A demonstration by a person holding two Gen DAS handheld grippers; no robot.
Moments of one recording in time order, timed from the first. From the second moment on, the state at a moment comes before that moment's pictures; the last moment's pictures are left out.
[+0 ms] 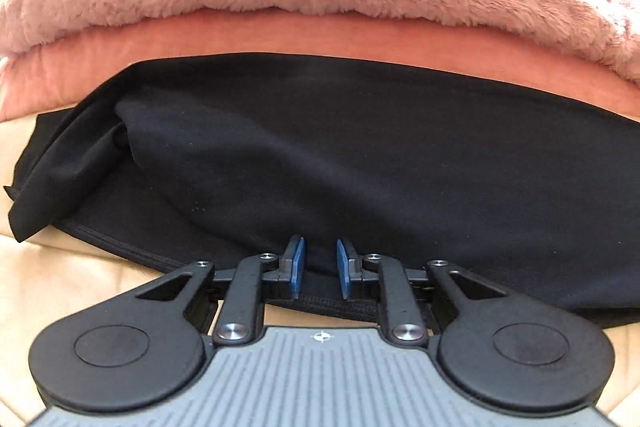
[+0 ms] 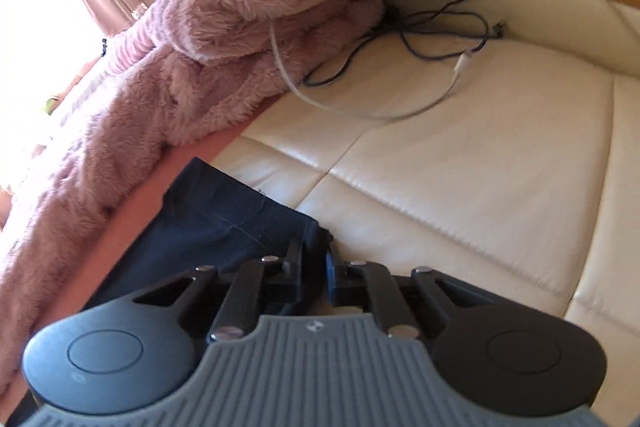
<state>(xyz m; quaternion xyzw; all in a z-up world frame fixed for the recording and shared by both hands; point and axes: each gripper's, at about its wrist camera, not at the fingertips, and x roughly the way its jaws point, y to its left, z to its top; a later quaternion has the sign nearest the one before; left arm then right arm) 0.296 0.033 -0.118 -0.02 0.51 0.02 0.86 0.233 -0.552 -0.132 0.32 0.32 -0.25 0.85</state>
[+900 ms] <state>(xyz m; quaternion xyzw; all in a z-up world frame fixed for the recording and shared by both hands) 0.192 0.201 -0.100 -0.24 0.39 0.13 0.88 0.211 -0.376 -0.071 0.04 0.37 -0.07 0.93</state>
